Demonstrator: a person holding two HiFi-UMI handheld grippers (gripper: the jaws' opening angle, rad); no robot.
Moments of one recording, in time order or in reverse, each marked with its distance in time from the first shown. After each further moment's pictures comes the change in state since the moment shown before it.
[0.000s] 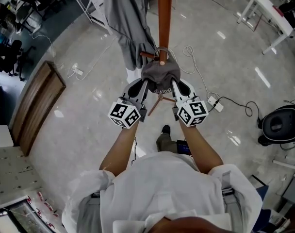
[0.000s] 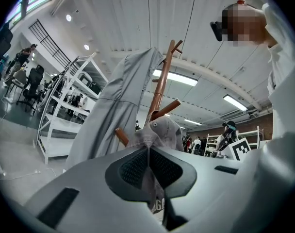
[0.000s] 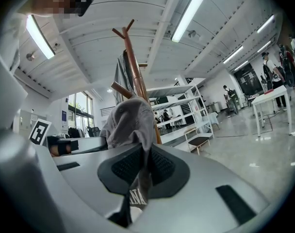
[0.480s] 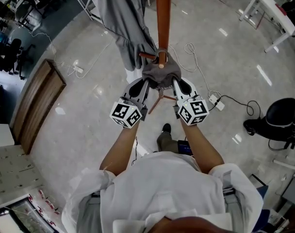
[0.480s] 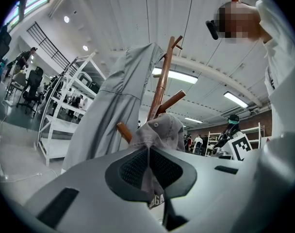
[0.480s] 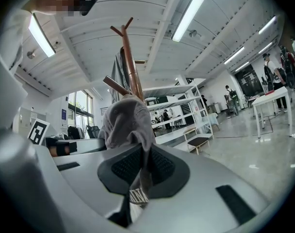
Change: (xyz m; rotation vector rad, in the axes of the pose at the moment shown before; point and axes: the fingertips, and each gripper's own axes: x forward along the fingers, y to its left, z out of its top) left arm 0.016 0.015 -0.017 0.021 0.005 0.011; right arm 0.017 -0.019 -0.010 -0.013 0.004 0.001
